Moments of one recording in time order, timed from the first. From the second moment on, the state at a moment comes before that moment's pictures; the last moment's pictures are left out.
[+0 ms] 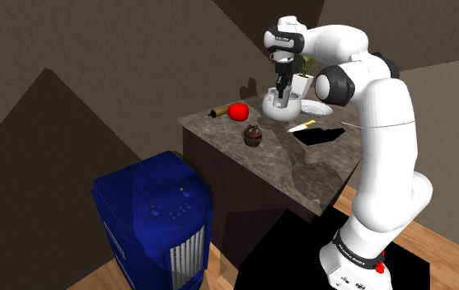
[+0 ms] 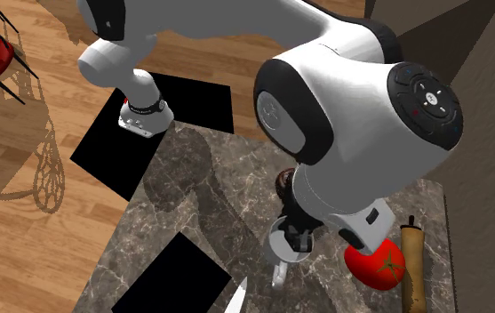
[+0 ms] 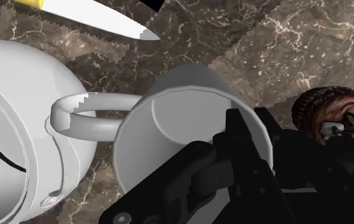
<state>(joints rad) -0.31 0.56 -0.40 -1.08 0.06 1.51 -0.87</state>
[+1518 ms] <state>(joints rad) -0.53 0.36 -0.53 -1.37 0.01 1.65 -1.25</state>
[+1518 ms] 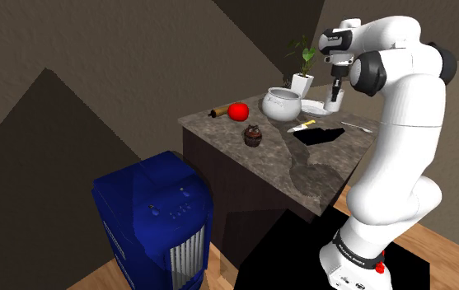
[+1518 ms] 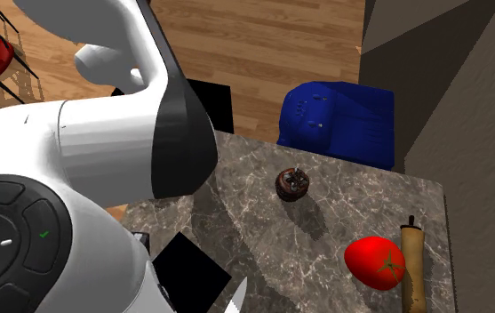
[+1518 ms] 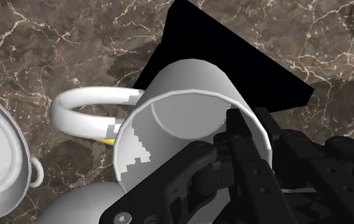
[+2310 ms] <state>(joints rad) -0.52 0.36 -0.53 -1.53 0.01 1.81 -1.24</state>
